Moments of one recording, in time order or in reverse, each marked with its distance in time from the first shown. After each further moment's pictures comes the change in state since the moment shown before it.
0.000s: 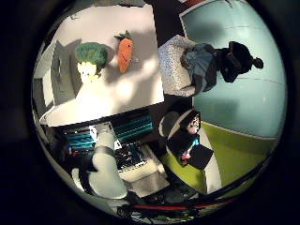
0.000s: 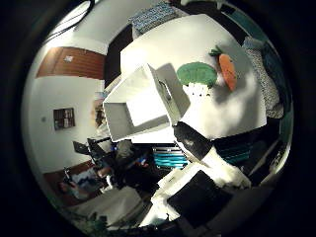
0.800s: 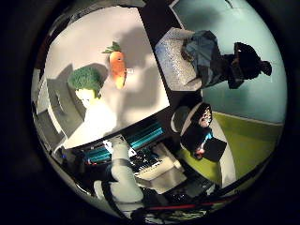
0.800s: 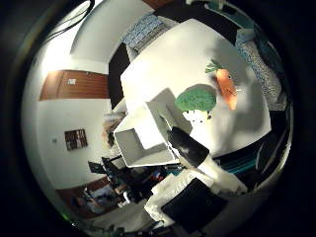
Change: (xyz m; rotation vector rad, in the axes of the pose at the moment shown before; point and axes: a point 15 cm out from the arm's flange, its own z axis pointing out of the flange) arm 0.060 -0.108 0.041 0.032 -0.115 0.272
